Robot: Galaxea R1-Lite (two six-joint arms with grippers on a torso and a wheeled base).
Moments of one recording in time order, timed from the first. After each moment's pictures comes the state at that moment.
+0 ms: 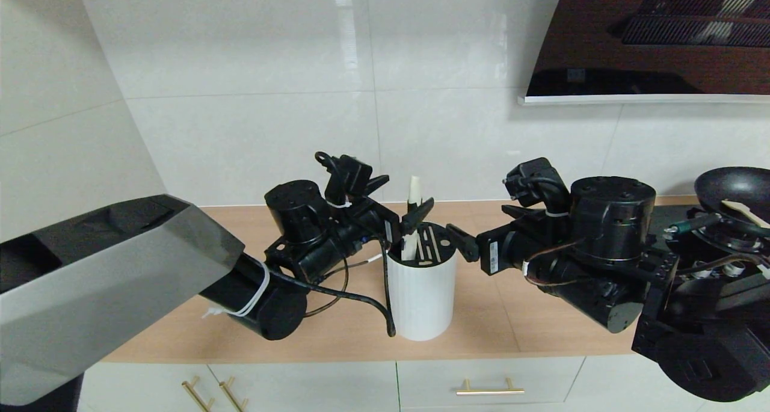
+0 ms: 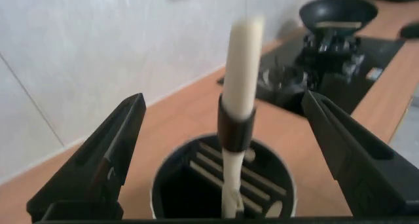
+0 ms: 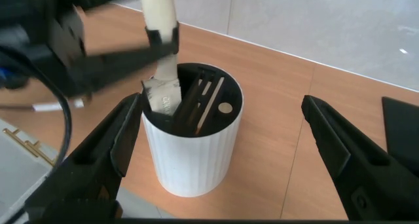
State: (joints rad) left arm -0.48 2.21 -1.01 -1.36 -0.26 0.02; right arm 0.69 1.82 -0.81 -0.90 -0.26 -0.01
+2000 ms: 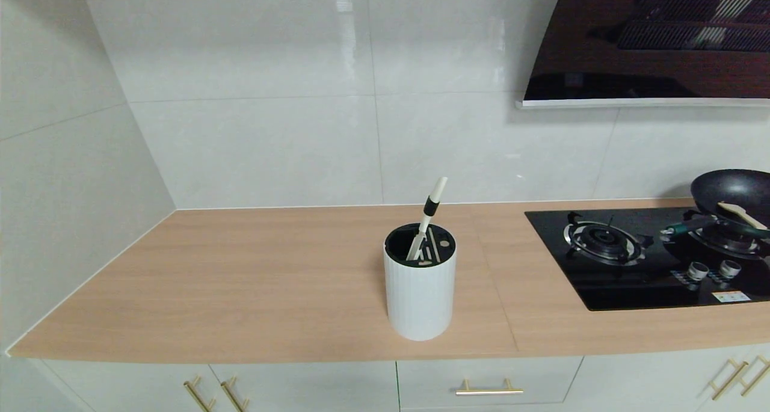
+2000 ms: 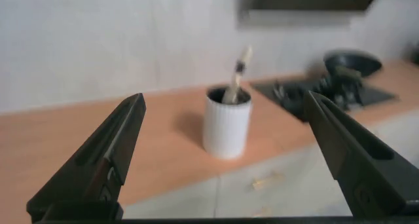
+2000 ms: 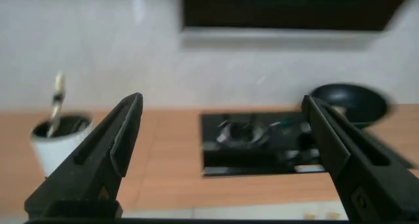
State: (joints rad) left arm -0.17 0.19 -0.55 0.10 -0.16 -0.12; right arm 0.19 0.24 -0.65 0.16 -0.30 -0.09
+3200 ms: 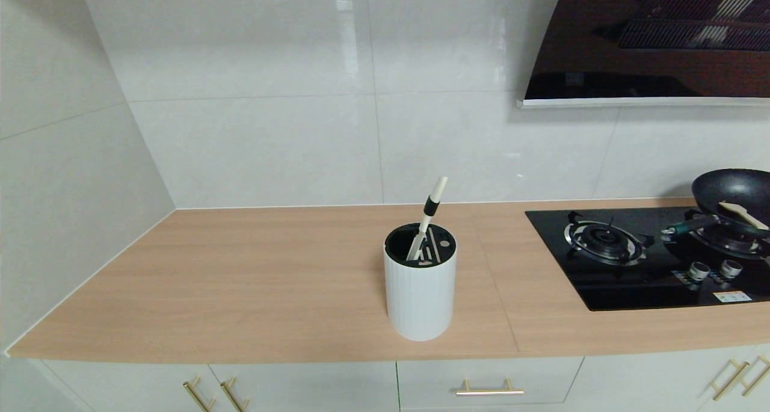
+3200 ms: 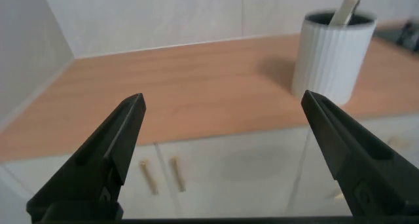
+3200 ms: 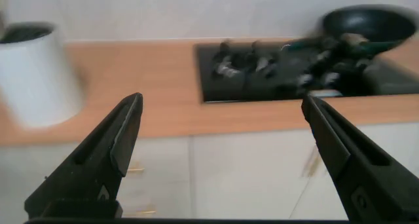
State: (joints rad) left arm 0.00 0.00 0.00 0.01 -0.06 0.10; right arm 0.00 0.00 -0.01 -0.04 -0.06 -0.03
